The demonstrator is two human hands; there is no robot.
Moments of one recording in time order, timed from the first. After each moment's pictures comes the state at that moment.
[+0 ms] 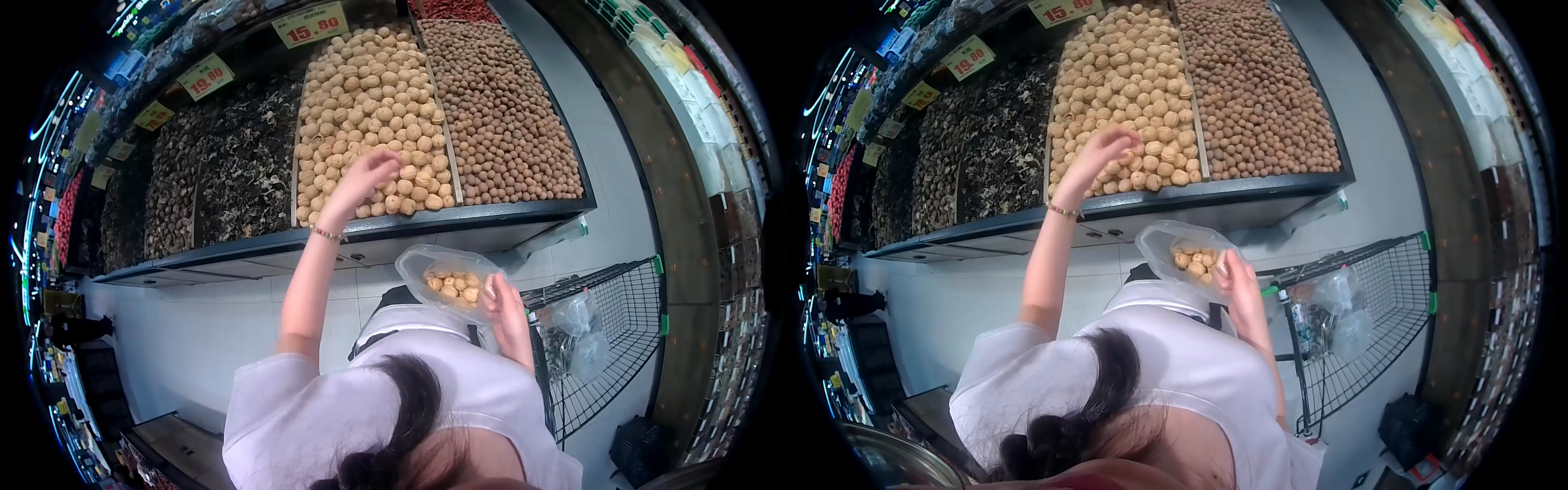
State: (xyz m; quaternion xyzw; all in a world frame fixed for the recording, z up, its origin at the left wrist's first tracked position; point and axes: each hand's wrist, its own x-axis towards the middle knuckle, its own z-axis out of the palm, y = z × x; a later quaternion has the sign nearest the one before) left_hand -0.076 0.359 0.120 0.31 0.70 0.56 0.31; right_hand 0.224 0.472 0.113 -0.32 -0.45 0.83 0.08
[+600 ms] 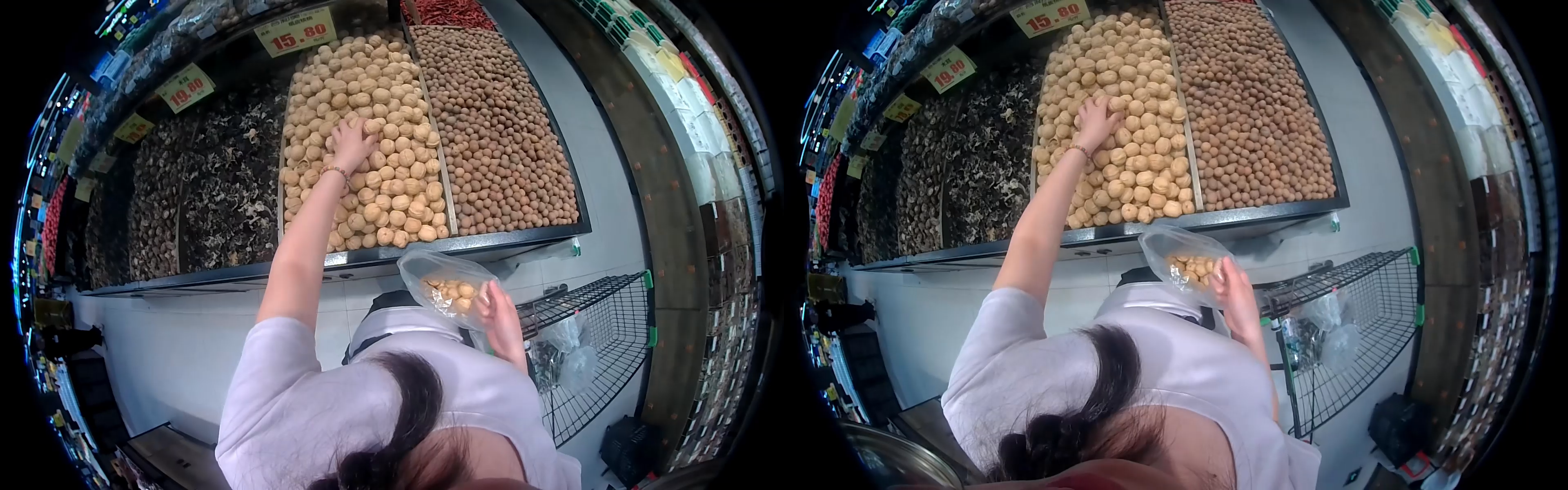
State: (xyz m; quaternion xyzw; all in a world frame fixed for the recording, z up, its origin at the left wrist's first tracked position) left_hand -0.248 0.436 0.012 0.30 0.92 0.25 -0.06; right_hand 0.174 0.505 0.098 -0.32 -0.45 0.83 0.06
